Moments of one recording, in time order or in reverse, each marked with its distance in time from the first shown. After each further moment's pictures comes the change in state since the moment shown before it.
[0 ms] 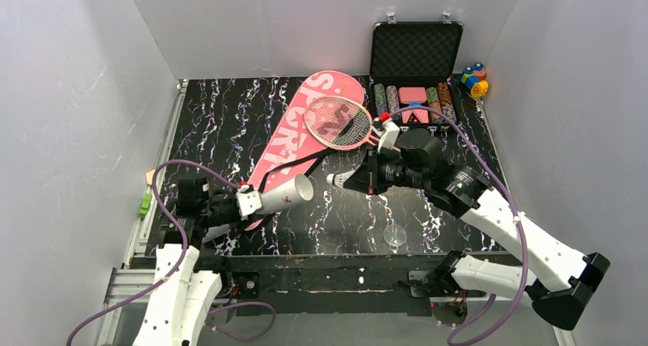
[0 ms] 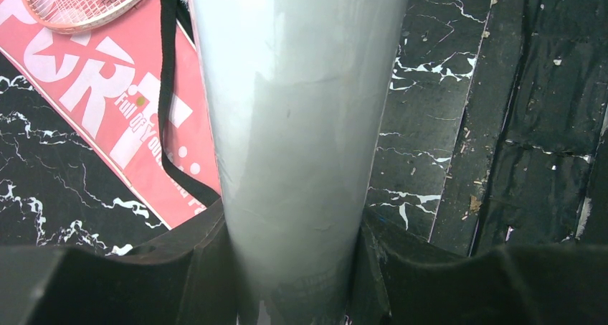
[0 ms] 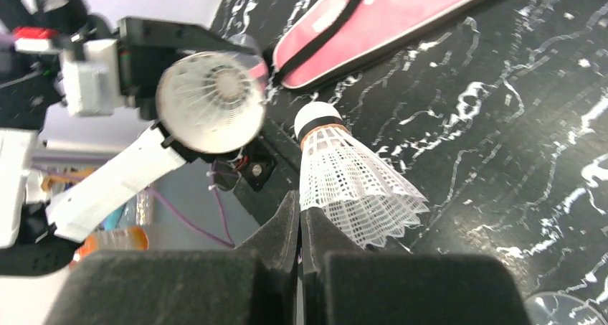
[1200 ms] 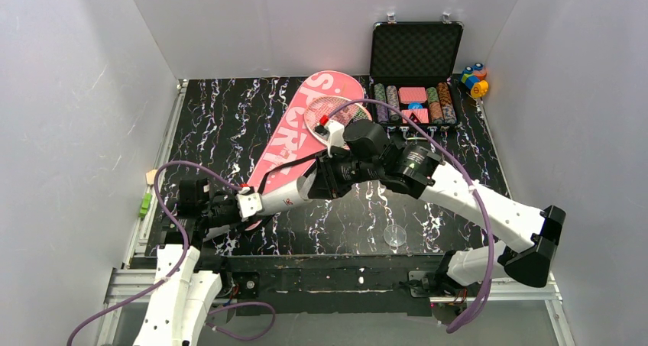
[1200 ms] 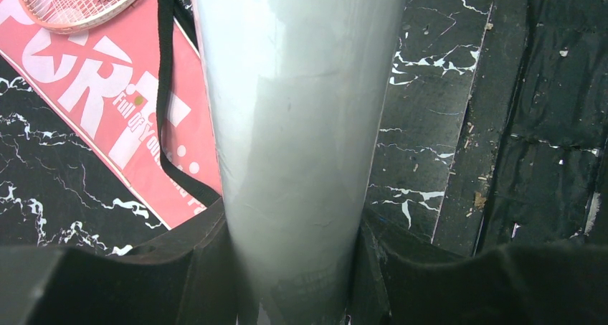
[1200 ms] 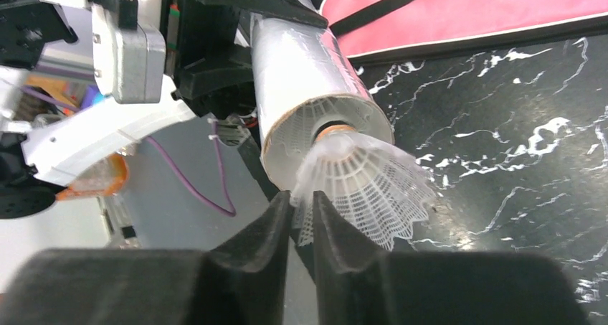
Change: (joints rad) left arm 0.000 -0.005 -0.019 0.007 -0.002 0.023; right arm 0.239 0.327 0.331 -0.118 -0.016 -0.144
